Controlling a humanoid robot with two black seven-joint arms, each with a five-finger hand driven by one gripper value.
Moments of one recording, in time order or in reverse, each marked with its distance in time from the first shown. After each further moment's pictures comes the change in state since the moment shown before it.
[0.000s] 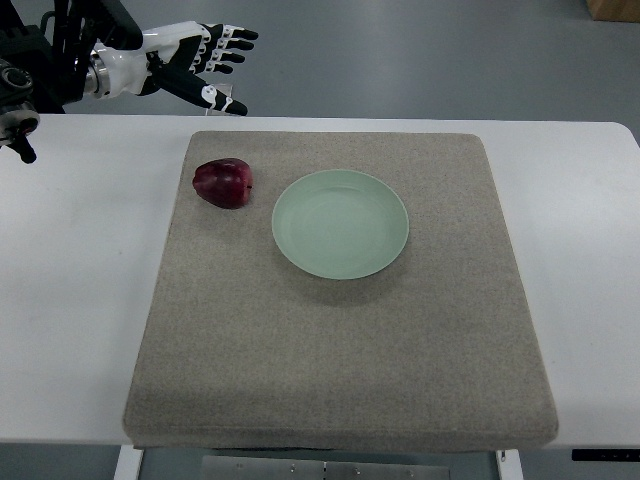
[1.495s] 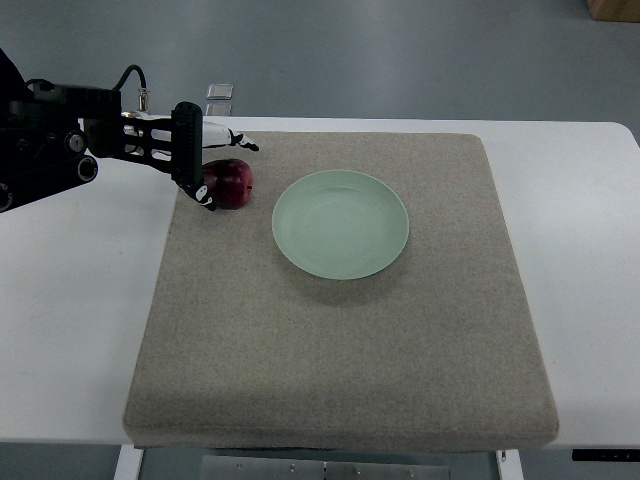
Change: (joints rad) left arm 0.003 -0.098 0.186 -0.041 0.573 0.121 0.116; right arm 0.000 0.000 0.000 0.000 0.000 0.000 0.000
